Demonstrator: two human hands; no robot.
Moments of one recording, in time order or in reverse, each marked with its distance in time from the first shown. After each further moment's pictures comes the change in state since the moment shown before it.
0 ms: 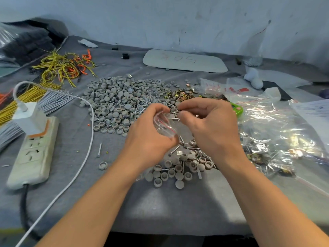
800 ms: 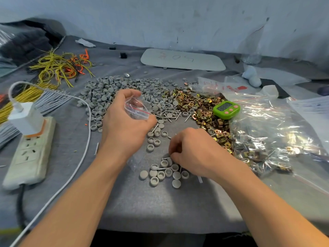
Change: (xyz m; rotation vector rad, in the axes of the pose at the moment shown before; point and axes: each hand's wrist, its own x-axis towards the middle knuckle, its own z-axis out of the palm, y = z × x) left_hand 0.010 -0.003 -0.022 -0.103 0.296 -0.064; right_hand -0.014 0.013 0.005 -0.691 -0.644 0.098
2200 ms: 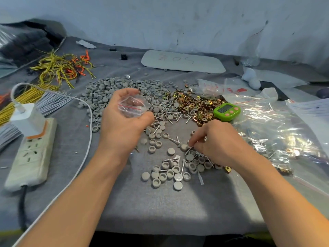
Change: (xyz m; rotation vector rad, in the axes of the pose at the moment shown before) left_hand 0.005 -0.002 -0.003 -0.311 -0.017 -0.022; right_hand 0.003 0.039 -0.021 0.008 0.136 0.095
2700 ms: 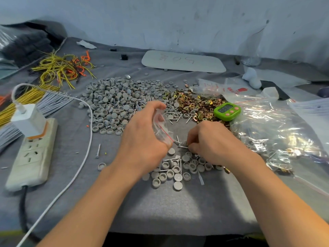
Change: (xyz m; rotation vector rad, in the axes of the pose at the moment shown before) left_hand -0.025 -0.003 0.016 0.605 -0.240 0.228; right_hand 0.005 -0.015 0.002 -0.197 -0.058 -0.040
